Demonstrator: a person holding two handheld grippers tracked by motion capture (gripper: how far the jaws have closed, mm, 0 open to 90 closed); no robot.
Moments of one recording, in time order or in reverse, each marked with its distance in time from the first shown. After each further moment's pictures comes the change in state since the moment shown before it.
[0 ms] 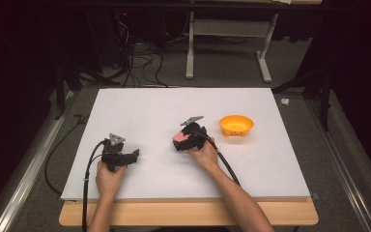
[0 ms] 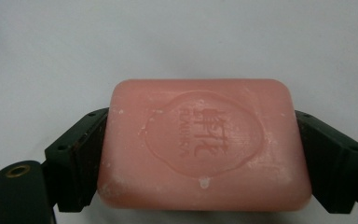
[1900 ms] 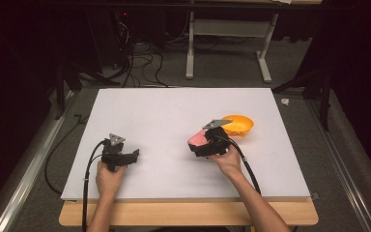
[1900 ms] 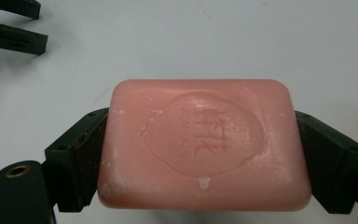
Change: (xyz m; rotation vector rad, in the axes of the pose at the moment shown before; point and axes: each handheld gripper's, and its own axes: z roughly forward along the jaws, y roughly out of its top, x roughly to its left) left arm 0.000 0.000 0.000 0.000 0.000 0.000; right arm -0.018 -0.029 -0.089 -0.098 0.075 0.004
